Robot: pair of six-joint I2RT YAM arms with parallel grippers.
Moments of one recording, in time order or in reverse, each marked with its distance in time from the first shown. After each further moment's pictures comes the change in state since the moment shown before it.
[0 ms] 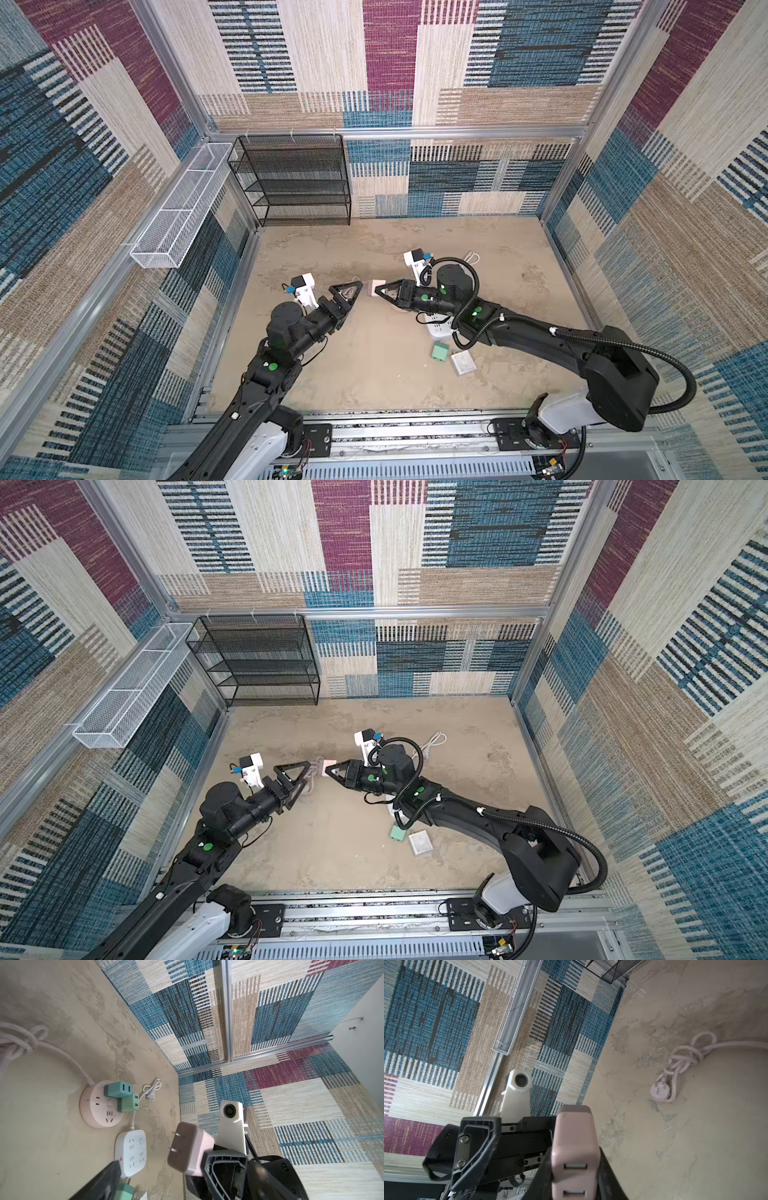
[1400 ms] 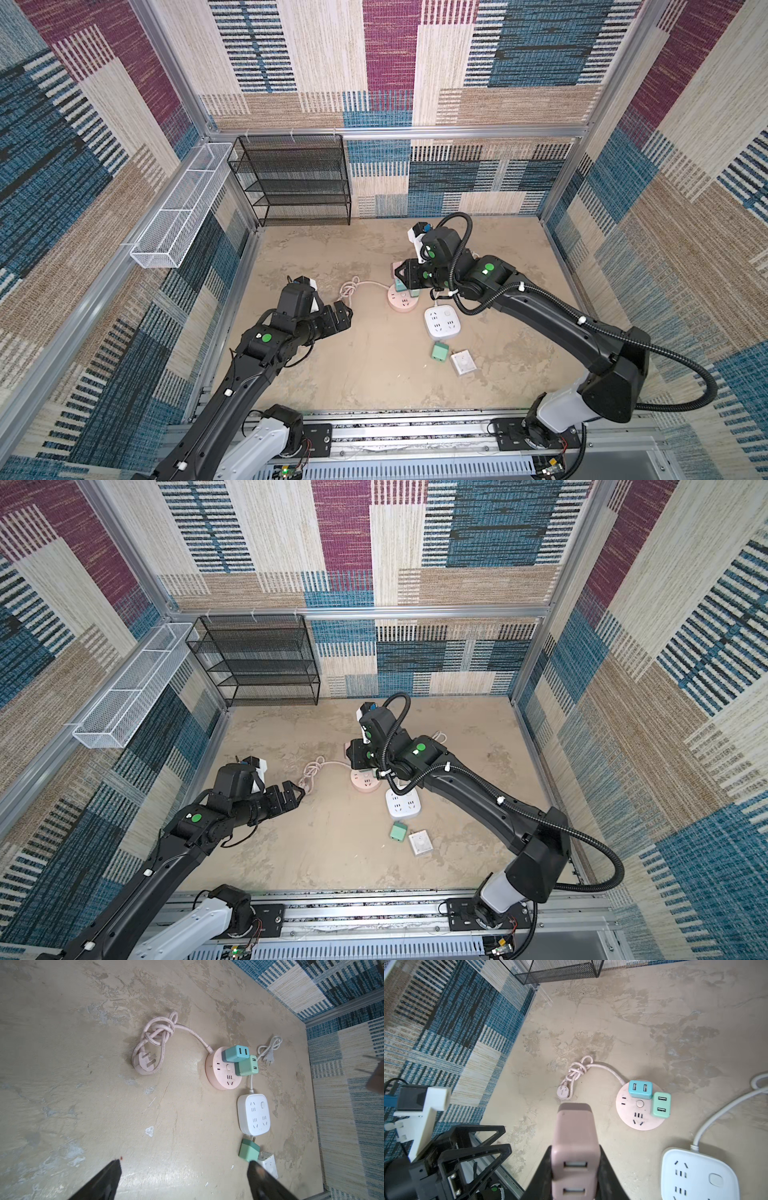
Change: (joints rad) left arm 0.024 0.173 0.291 -0.768 -0.186 0.519; right arm 0.000 0.094 0.623 -1.003 0.393 -0.430
